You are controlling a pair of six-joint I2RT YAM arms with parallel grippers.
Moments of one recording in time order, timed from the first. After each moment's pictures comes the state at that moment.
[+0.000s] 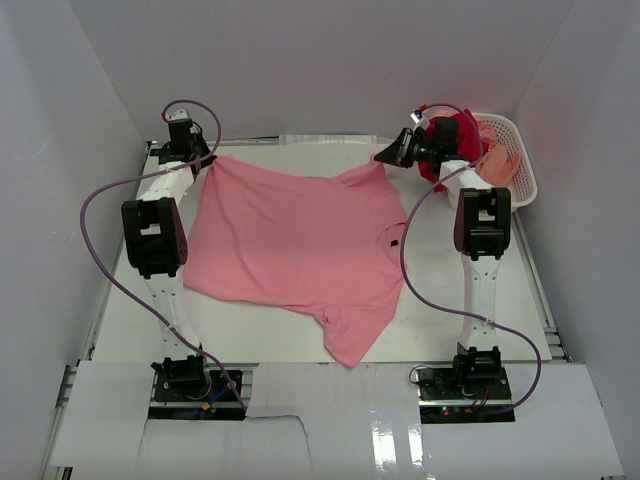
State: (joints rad) left arm 0.07 2.21 1.80 -0.12 -0.04 -0.37; right arm 0.06 2.48 2.00 0.08 -0.94 0.54
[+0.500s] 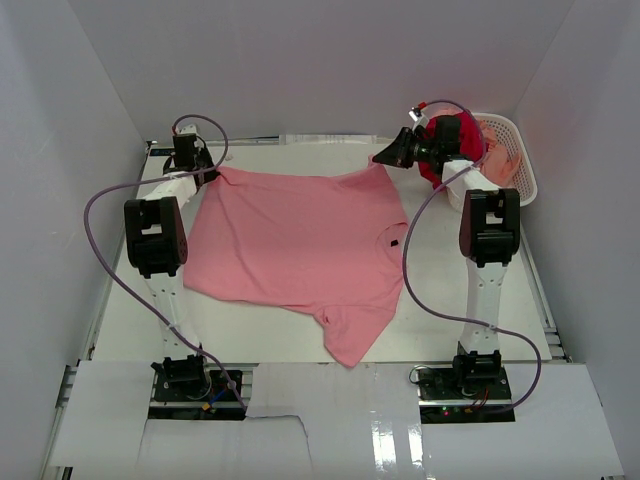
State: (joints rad) left arm 0.07 2.22 1.68 -0.06 0.03 -0.27; right arm 0.08 2.33 1.84 0.07 -0.96 0.49
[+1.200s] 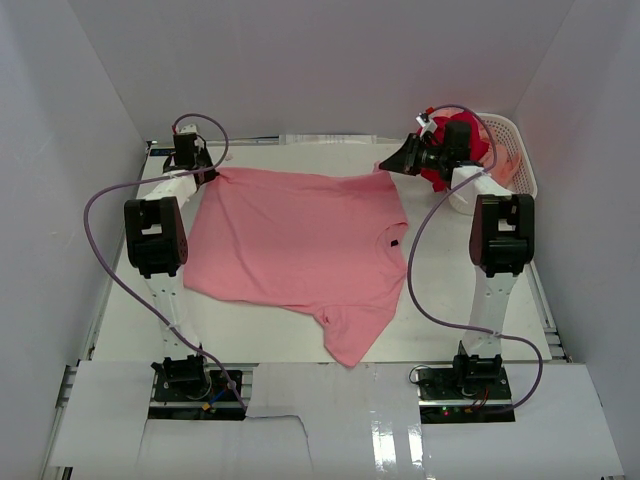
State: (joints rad) left arm 0.07 2.22 1.68 -0.09 -0.01 -0.25; right arm 0.06 2.17 1.64 0.08 -0.98 0.44
